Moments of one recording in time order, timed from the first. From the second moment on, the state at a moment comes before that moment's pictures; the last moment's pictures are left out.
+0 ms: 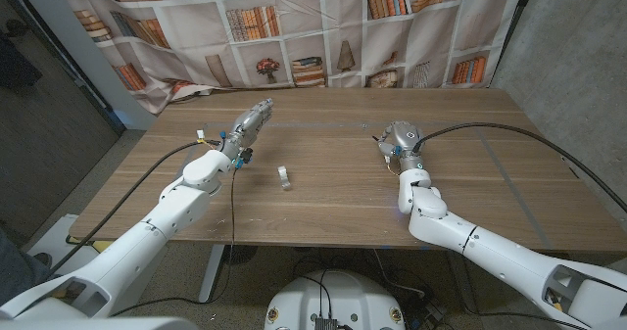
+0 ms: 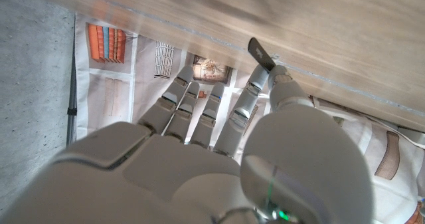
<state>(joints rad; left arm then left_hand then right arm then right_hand) 0.89 0.63 0.37 -1.50 -0.59 -0.19 -0.02 0.62 0.18 0.38 0.12 0.35 0.04 0.05 0.20 0.18 0.04 0.01 0.20 0.18 -0.02 0.02 0.19 0.19 -0.08 0.00 0.28 0.19 -0.76 -0.59 -0.87 -1.63 -0.66 -0.74 -0.50 0.84 0.00 0.44 -0.16 0.19 0.98 -0.22 0.49 0.24 0.49 -0.13 0.29 0.18 0.38 -0.04 0.20 0.18 0.43 -0.04 0.33 0.19</state>
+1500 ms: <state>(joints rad) 0.87 0.62 0.38 -1.50 -0.57 -0.18 -0.01 0.61 0.18 0.41 0.12 0.34 0.04 0.05 0.20 0.18 0.04 0.01 0.20 0.18 -0.01 0.02 0.19 0.19 -0.08 0.00 0.28 0.19 -0.85 -0.61 -0.75 -1.76 -0.69 -0.69 -0.67 0.86 -0.01 0.45 -0.16 0.18 1.05 -0.22 0.50 0.22 0.55 -0.16 0.29 0.18 0.44 -0.04 0.20 0.18 0.47 -0.05 0.35 0.19</state>
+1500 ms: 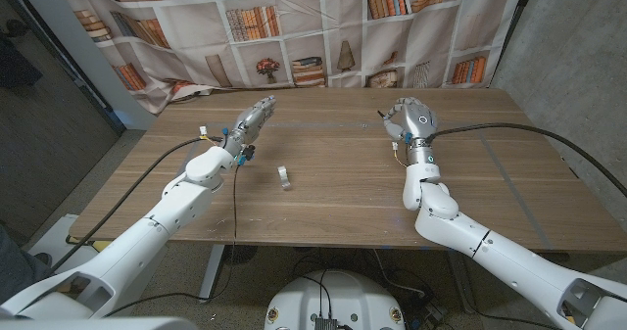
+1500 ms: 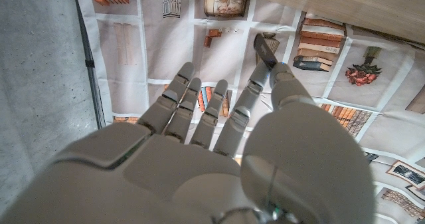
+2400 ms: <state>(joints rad) 0.87 0.62 0.39 -1.51 -0.56 -0.17 -0.01 0.61 0.17 0.42 0.12 0.34 0.04 0.05 0.20 0.18 0.04 0.01 0.20 0.18 -0.01 0.02 0.19 0.19 -0.08 0.00 0.28 0.19 -0.87 -0.62 -0.72 -1.77 -0.69 -0.66 -0.70 0.87 -0.01 0.45 -0.16 0.18 1.03 -0.22 0.49 0.21 0.55 -0.16 0.28 0.18 0.44 -0.05 0.20 0.19 0.47 -0.05 0.35 0.19</state>
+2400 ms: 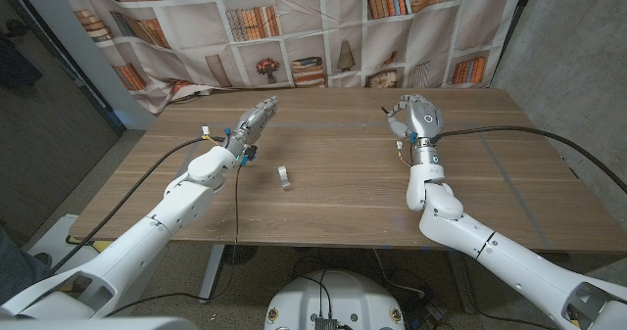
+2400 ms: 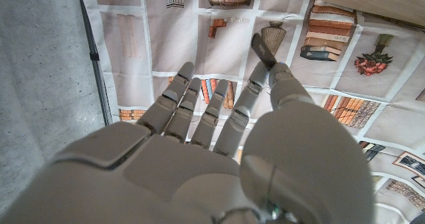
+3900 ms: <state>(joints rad) 0.89 0.63 0.38 -1.52 -0.57 -0.17 -0.01 0.60 0.17 0.44 0.11 0.33 0.04 0.04 0.20 0.18 0.04 0.01 0.20 0.18 -0.01 0.02 0.19 0.19 -0.08 0.00 0.28 0.19 -0.88 -0.62 -0.72 -1.78 -0.70 -0.67 -0.67 0.86 -0.01 0.45 -0.15 0.18 1.01 -0.22 0.46 0.21 0.55 -0.16 0.27 0.18 0.44 -0.05 0.19 0.19 0.47 -0.05 0.35 0.19</state>
